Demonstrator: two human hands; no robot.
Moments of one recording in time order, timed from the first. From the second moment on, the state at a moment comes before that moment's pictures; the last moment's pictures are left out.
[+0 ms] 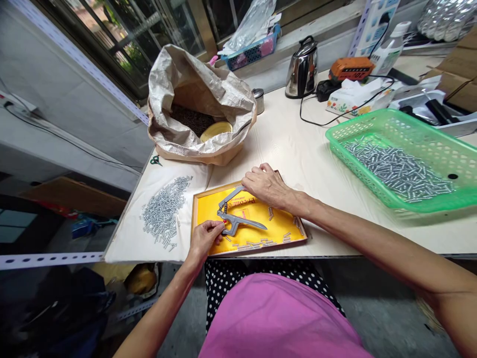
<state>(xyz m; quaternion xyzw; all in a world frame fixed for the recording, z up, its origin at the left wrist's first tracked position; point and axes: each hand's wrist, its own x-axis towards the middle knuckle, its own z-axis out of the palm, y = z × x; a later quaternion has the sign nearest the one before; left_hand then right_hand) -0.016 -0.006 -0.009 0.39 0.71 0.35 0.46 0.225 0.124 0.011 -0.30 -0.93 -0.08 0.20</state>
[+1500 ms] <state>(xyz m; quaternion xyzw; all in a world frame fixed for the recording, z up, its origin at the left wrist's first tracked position) -0.012 -0.007 -0.008 0.38 0.72 0.31 0.50 0.218 0.051 -0.005 -0.38 -0.92 -0.02 0.13</state>
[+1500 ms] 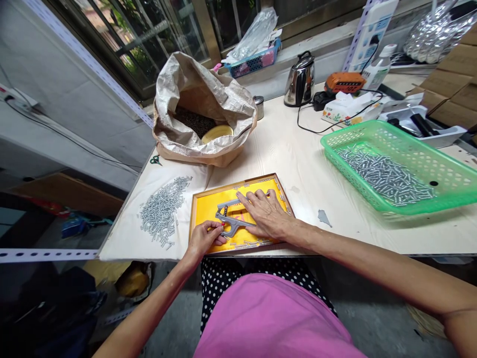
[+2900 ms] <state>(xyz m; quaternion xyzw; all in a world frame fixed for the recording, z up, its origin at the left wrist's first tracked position) -0.001 0.039 -0.021 0.84 0.53 0.12 0.01 0.196 0.091 -0.016 -0.37 -0.93 0.01 0.10</state>
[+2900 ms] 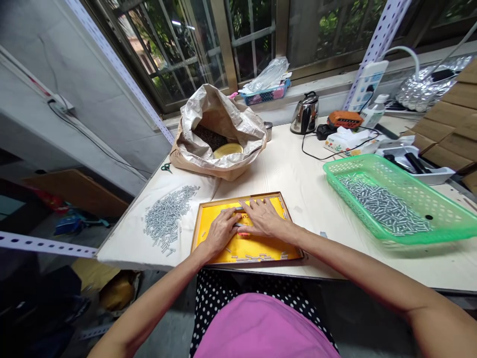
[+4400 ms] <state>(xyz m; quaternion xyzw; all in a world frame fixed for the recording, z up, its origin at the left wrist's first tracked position) 0.029 -0.034 -0.009 0.52 0.75 0.28 0.31 0.286 0.079 -0.059 -0.51 -0.75 0.09 0.40</state>
